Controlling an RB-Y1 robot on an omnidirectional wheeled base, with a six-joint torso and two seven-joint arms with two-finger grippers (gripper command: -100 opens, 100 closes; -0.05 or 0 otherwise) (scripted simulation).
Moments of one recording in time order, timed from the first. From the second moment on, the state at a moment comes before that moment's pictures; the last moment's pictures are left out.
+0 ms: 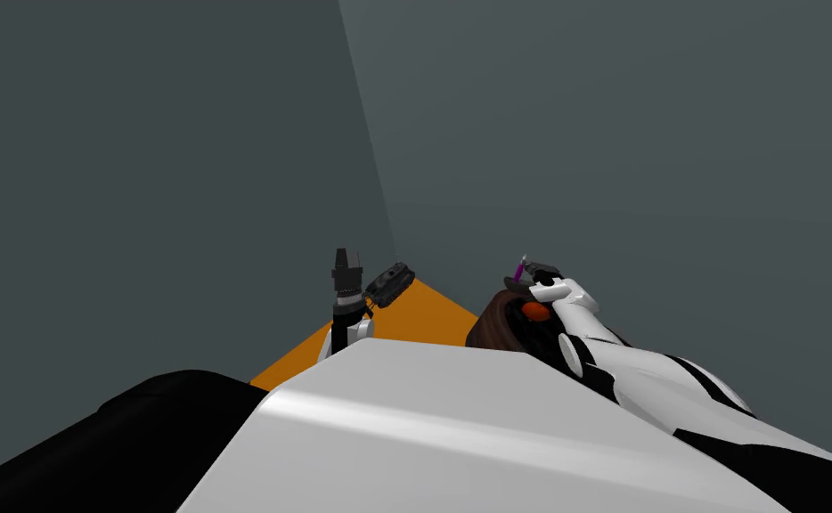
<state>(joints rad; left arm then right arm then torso) 0.46 -0.02 0.03 -2.22 -0.03 -0.65 -0.13 -0.44 -0.61 -0.27 -0.81 0.45 0.13 0.70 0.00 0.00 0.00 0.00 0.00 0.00</state>
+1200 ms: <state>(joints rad) 0.46 -0.02 0.03 -2.22 -0.03 -0.65 -0.13 -0.62 -0.71 -0.16 -0.57 0.37 0.07 0.70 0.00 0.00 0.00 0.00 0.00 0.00</state>
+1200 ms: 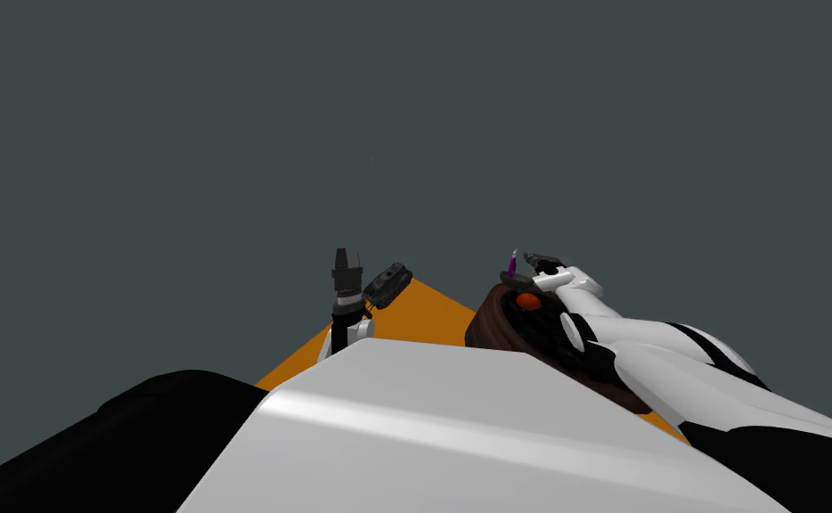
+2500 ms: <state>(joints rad) 0.46 -0.02 0.03 -2.22 -0.03 -0.65 -0.13 -0.80 -0.73 -0.22 -0.37 0.42 0.04 0.74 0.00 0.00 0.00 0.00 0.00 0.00</state>
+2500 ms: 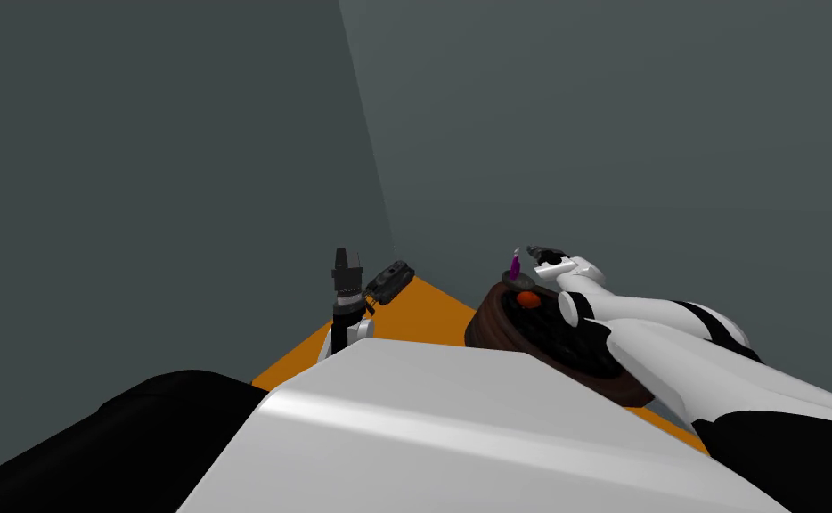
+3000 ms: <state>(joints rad) 0.46 -0.02 0.03 -2.22 -0.03 -0.65 -0.13 -0.83 -0.75 -0.18 -0.39 0.40 0.10 0.72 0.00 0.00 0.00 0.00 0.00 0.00</state>
